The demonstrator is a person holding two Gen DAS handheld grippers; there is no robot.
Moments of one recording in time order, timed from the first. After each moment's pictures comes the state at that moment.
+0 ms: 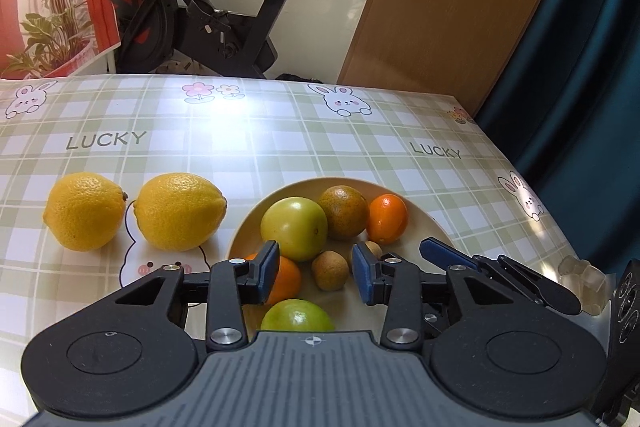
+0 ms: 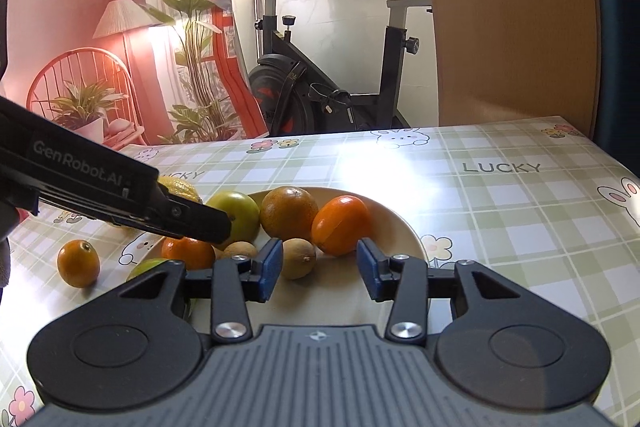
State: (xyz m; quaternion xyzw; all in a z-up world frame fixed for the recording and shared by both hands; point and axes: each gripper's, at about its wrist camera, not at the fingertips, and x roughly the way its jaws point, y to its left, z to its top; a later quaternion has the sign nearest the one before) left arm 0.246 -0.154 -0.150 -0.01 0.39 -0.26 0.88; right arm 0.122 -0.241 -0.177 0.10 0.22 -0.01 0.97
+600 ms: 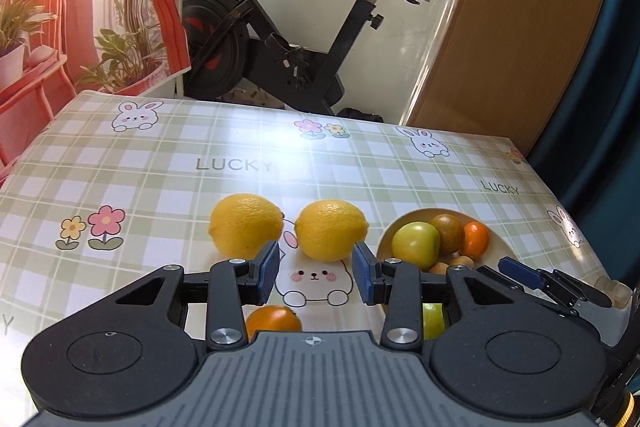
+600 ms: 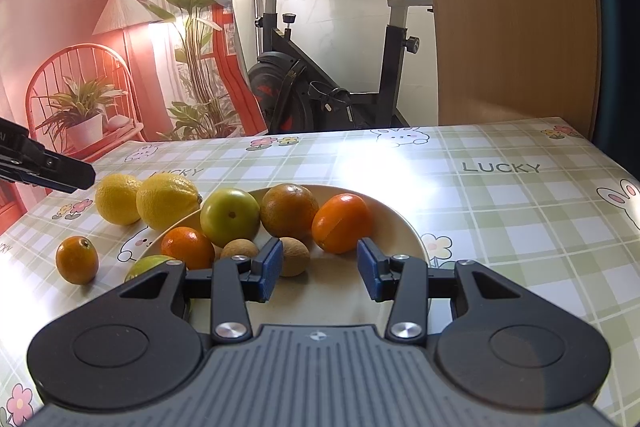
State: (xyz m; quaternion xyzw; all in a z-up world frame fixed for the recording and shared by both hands) left arm 0.237 -0.057 -0.116 -0.02 0.36 -0.19 0.91; right arm 0.121 -0.240 -0.178 0.09 0.23 -0.01 0.97
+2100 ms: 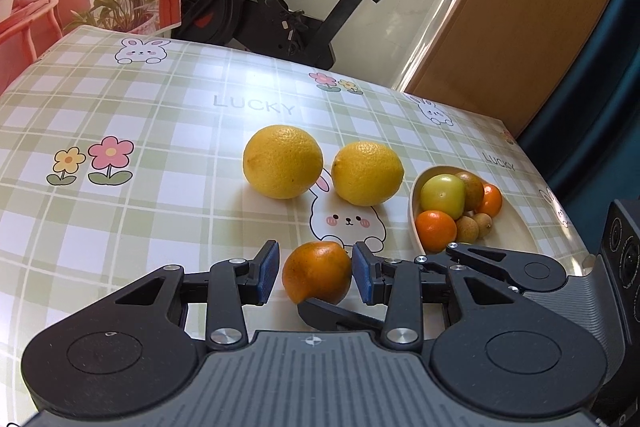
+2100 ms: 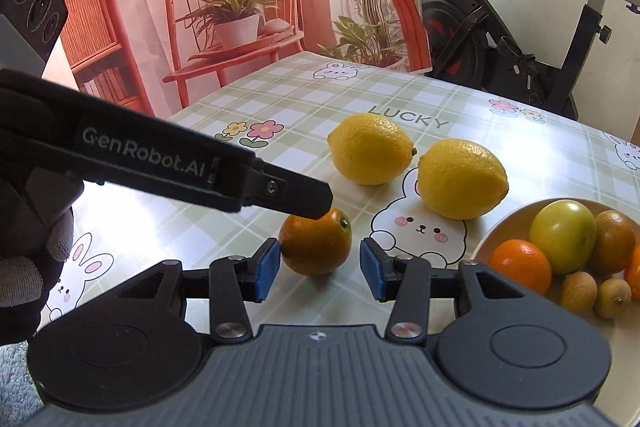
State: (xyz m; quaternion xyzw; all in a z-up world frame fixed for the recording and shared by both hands) left arm 0.247 -0.017 -0.169 -0.07 0.40 -0.23 0.88; right arm 0.188 -0.073 -0.171 0.01 0.33 0.20 0.92
